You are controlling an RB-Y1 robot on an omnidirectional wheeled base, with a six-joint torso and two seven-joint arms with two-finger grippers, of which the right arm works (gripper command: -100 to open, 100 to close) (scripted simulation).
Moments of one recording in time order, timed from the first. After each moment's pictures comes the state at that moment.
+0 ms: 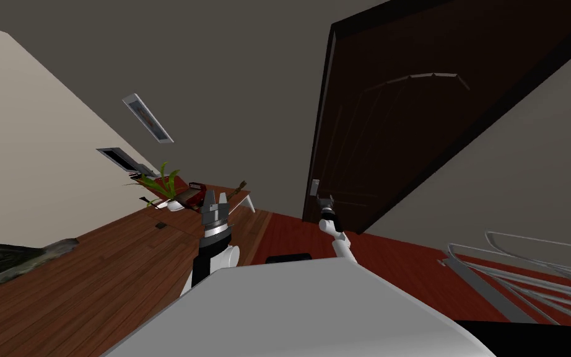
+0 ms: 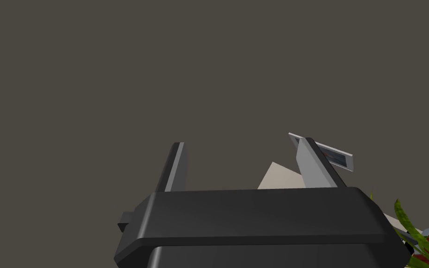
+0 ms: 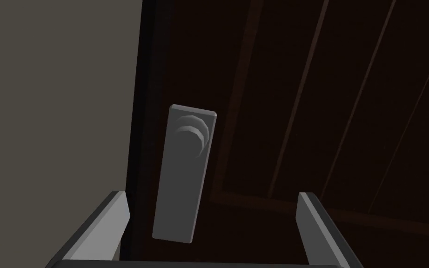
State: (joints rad) arm -0.03 -0.05 -0.18 -1.31 -0.50 -0.37 -0.92
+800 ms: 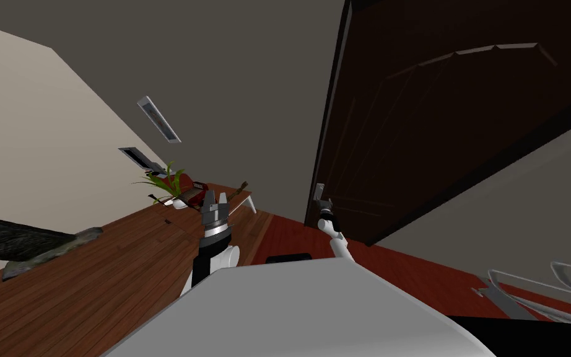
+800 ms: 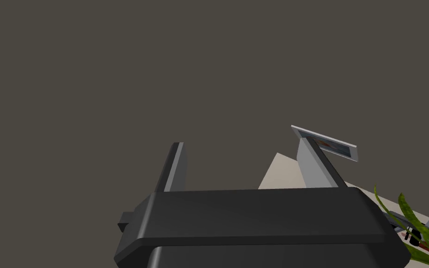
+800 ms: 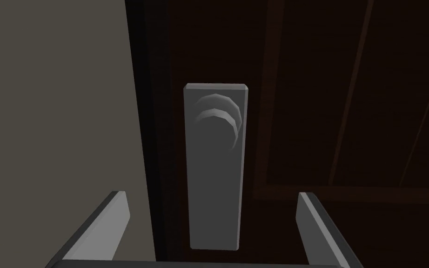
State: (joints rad) arm -0.08 -0.04 -0.20 -1.21 -0.58 -0.35 -1.01
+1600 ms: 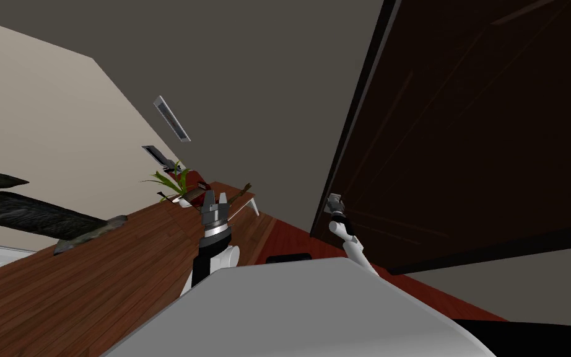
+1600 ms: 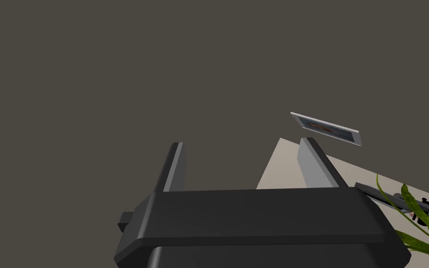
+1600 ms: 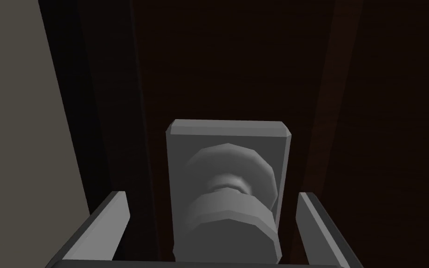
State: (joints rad) arm -0.04 -0.17 -0.25 -1.17 -0.62 -0.36 -1.11
